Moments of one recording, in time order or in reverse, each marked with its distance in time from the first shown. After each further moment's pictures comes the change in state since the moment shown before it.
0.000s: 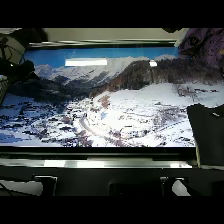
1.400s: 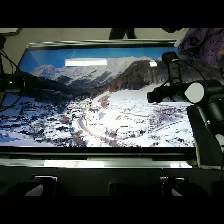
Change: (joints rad) left arm -0.209 0.493 -0.496 0.235 0.291 0.177; right arm 0.843 -0.008 0.155 0.524 -0.456 -0.623
